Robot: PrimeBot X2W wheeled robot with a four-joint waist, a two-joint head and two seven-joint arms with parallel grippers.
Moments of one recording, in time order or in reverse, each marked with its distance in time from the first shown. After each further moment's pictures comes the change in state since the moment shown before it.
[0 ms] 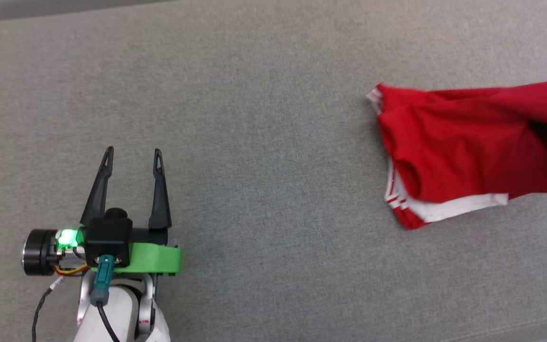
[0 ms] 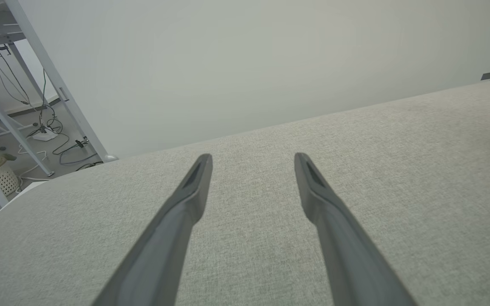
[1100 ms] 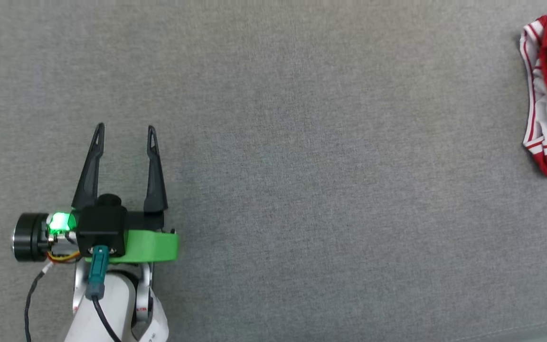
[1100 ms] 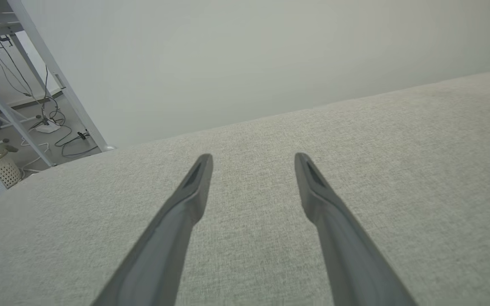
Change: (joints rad) left arm -0.054 0.029 -0.020 -0.042 -0.003 0.036 0.000; right arm -0.243 0.045 -0.222 0.558 -0.349 0.000 -0.257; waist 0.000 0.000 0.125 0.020
